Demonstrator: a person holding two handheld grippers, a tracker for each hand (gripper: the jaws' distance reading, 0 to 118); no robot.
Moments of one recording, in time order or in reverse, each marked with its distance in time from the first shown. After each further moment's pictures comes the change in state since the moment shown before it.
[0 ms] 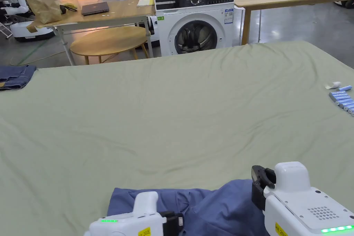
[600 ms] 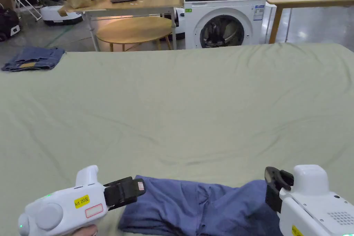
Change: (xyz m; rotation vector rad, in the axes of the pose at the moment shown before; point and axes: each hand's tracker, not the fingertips) left arm -0.133 0.019 0.118 0.195 0.114 0.327; right arm -0.022 -0.001 -0.011 -0.024 0.059 0.020
